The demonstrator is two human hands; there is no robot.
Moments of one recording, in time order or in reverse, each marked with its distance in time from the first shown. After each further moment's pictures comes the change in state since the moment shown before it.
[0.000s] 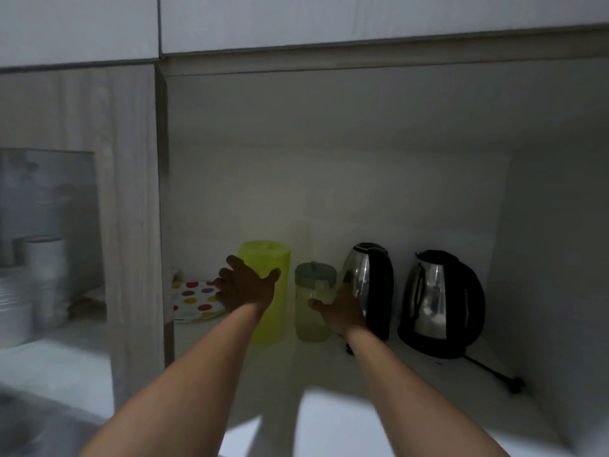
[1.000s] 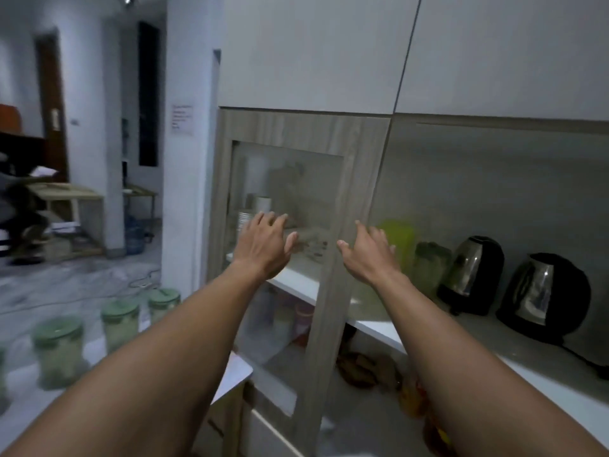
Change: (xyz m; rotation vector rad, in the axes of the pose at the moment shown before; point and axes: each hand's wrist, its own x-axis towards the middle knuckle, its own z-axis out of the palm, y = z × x) left_hand -0.124 -0.181 -0.374 0.462 0.152 0.516; right_hand -0.338 -0.207 0.050 -0.495 -0.032 -0.537
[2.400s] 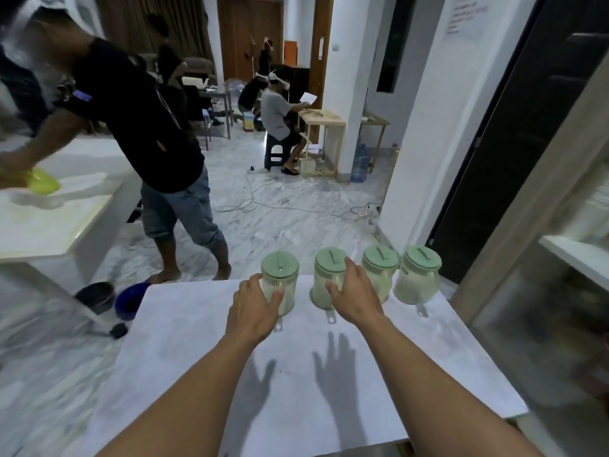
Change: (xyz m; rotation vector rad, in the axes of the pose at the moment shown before) left_hand -0.299 -0.472 -0.032 0.003 -0.105 -1.197; right_hand -0.103 -0.432 0.430 0.372 -0.691 -0.517
